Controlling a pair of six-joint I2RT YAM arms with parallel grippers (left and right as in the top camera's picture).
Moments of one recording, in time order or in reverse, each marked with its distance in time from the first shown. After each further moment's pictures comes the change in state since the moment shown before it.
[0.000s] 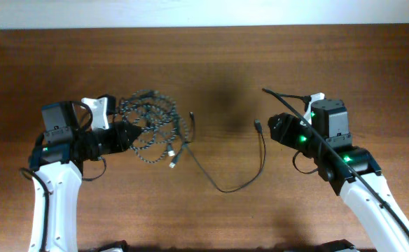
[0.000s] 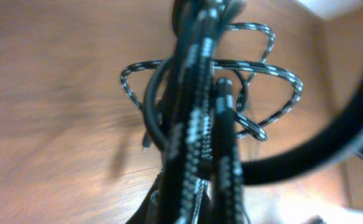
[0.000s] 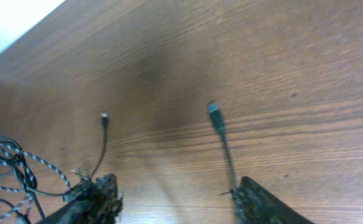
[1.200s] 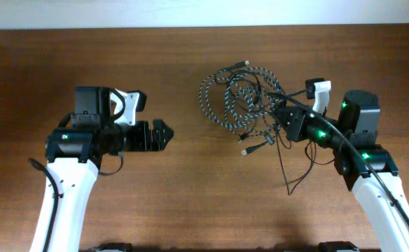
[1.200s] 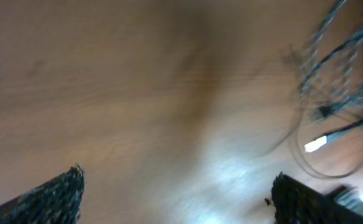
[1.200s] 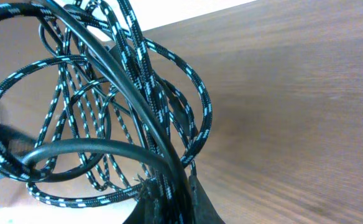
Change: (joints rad) left arm -0.285 -0.011 0.205 -0.254 -0.263 -0.060; right arm -0.184 0.001 -0.002 0.222 -0.550 -0.297
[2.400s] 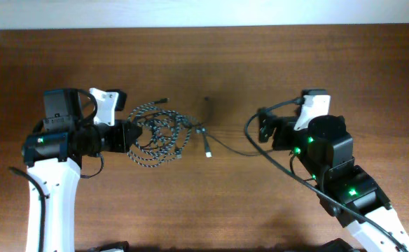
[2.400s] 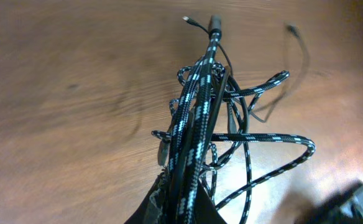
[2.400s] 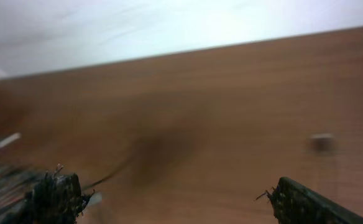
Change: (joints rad) left arm 0.193 -0.001 0.002 -0.013 0.117 0.216; right arm 0.385 -0.212 0.001 -0.095 0.808 0.074
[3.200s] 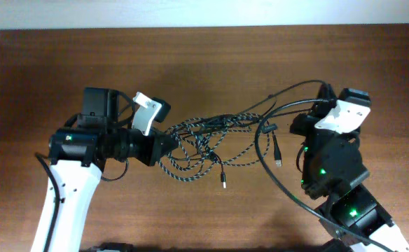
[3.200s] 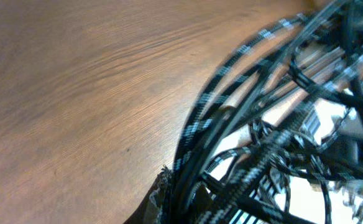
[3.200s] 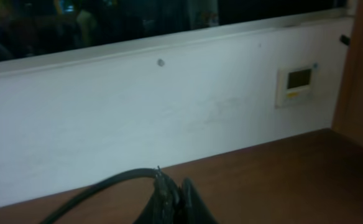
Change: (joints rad) left arm -0.240 -0.009 0.031 -0.098 0.119 0.115; right arm 0.159 -0.098 -0.023 0.376 0.755 -0.237
